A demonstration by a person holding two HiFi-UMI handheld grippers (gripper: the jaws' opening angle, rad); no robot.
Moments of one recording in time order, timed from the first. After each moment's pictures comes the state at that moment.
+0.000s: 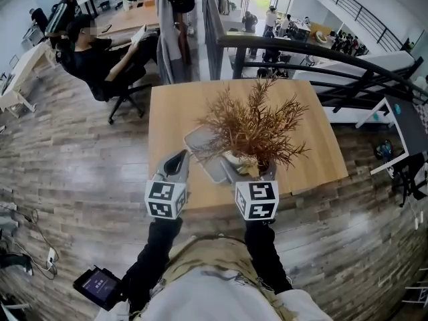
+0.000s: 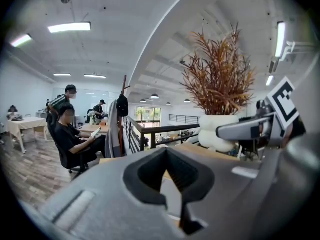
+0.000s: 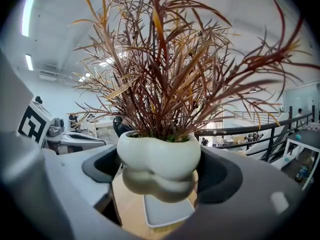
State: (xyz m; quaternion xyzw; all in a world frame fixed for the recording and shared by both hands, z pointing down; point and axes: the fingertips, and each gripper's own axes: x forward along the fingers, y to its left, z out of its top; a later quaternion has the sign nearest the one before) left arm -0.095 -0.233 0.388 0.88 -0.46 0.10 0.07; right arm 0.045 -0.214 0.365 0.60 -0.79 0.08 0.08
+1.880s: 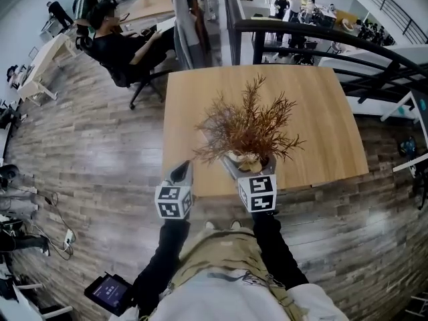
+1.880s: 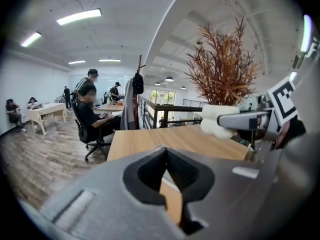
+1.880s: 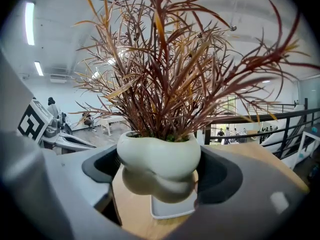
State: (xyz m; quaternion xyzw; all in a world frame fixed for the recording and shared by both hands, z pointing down) left arm -0.118 -0.206 0.479 0.82 -0.52 0.17 0.16; right arm 0.040 -0.226 0.438 0.54 -0.83 0.11 0.10
